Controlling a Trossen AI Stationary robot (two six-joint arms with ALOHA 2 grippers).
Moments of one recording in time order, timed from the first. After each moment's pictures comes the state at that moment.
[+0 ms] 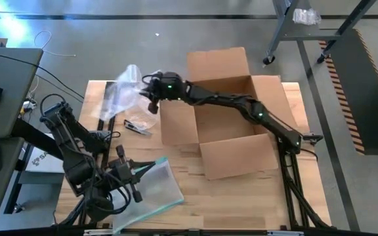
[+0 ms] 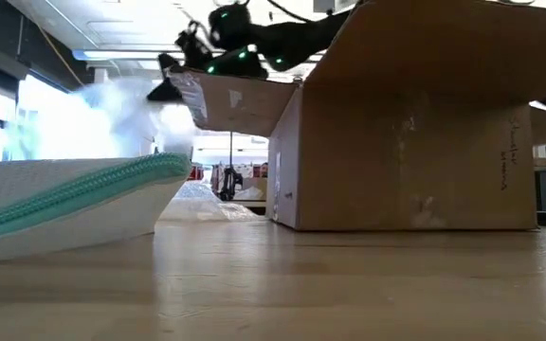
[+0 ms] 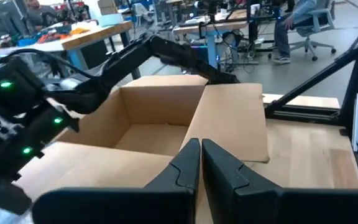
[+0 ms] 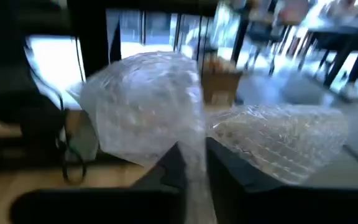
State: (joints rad) left arm -0.93 1.45 1.41 -0.79 -1.34 -0.70; right arm -0.28 2.51 2.35 -0.10 -0.11 -0.15
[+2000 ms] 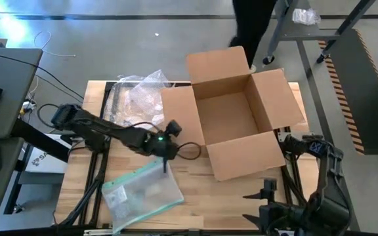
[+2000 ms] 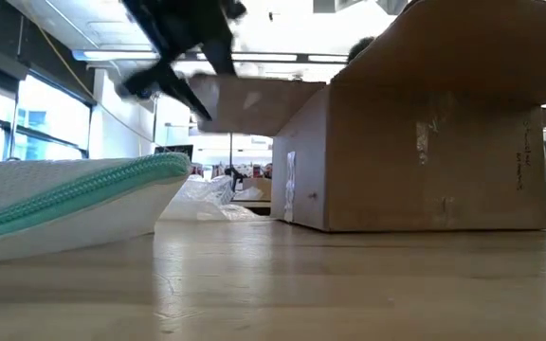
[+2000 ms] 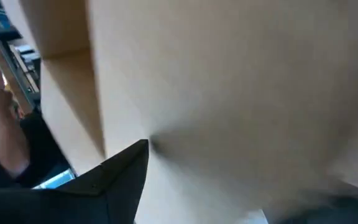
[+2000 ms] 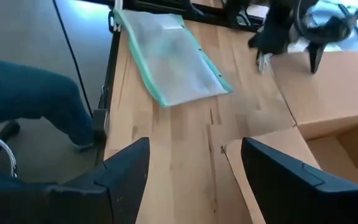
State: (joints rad) left arm -0.25 1.58 1.15 -0.63 -0.80 0.90; right arm 1.06 1.95 2.30 -1.57 0.82 0.86
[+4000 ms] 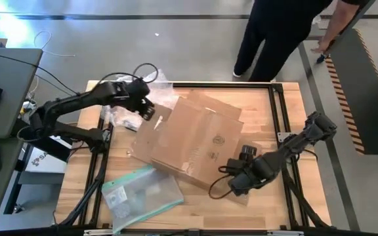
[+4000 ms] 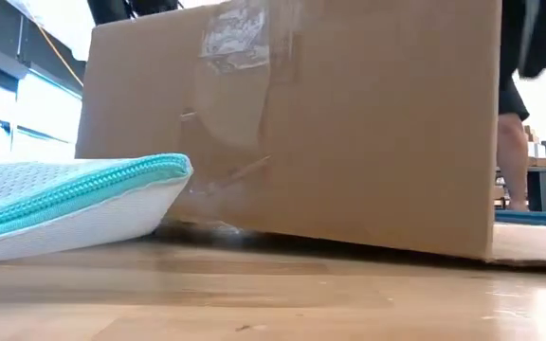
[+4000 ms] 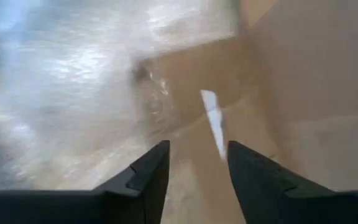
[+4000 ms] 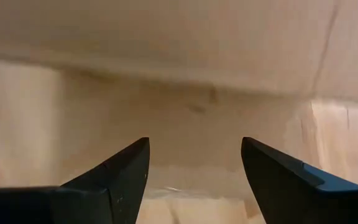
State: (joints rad) left arm 0.45 1.20 1.10 -1.07 -0.18 -0.43; right arm 0.59 1.67 1.39 -1.29 0.29 0.81
